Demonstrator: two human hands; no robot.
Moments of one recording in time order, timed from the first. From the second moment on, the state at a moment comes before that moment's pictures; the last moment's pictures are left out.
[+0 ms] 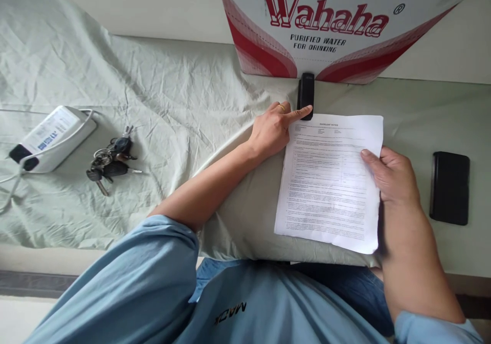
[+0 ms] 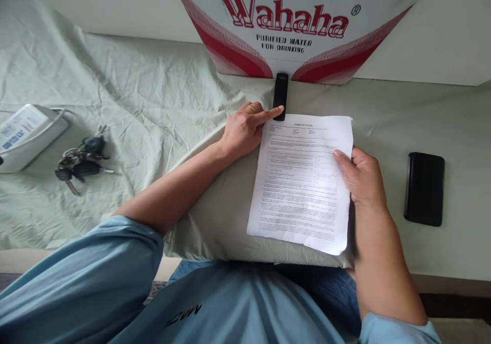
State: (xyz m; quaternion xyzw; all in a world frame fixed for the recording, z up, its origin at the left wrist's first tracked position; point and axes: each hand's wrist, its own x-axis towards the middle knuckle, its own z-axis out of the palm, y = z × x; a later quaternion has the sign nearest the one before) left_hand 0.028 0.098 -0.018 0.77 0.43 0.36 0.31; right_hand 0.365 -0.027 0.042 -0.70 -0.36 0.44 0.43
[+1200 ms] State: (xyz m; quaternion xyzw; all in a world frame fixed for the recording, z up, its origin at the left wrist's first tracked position) left_hand 0.006 0.109 0.012 0.64 0.35 0.36 0.59; right_hand 0.392 -0.021 0.037 -0.70 -0.43 0.27 0.51
